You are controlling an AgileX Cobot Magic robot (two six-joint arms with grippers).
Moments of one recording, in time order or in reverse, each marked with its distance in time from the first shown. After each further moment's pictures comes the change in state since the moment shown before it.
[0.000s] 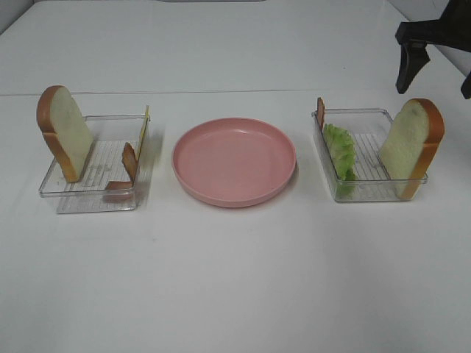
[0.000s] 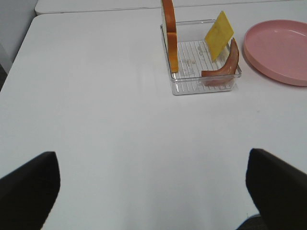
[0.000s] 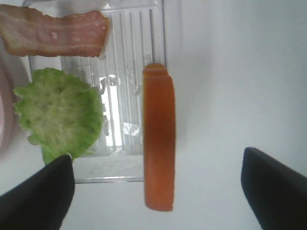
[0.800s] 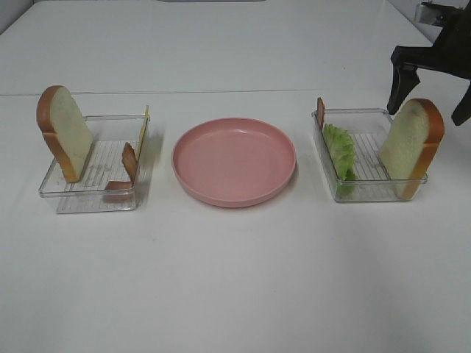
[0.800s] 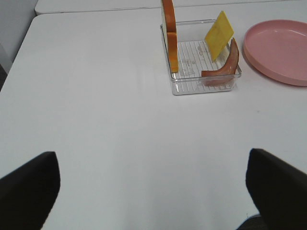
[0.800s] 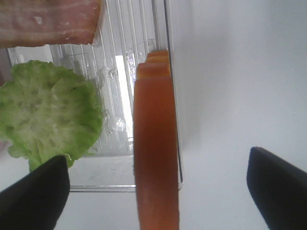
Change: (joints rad) left arm 0.000 0.000 0.000 0.000 0.000 0.000; right arm -0.030 0.092 -0.002 0.075 0.006 -0.016
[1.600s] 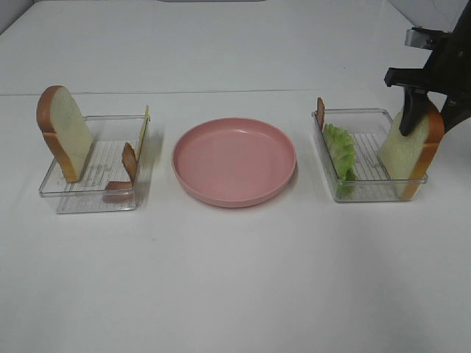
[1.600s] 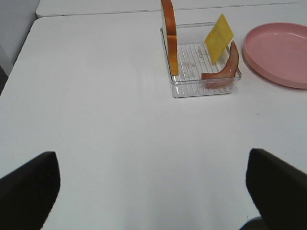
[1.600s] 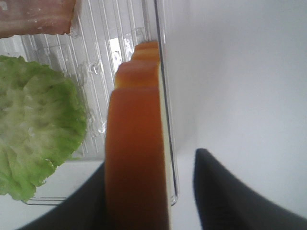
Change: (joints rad) left arm 0.000 0.000 0.000 0.000 -0.010 0.000; right arm 0.000 0.068 0.000 -0.011 0.001 -0.003
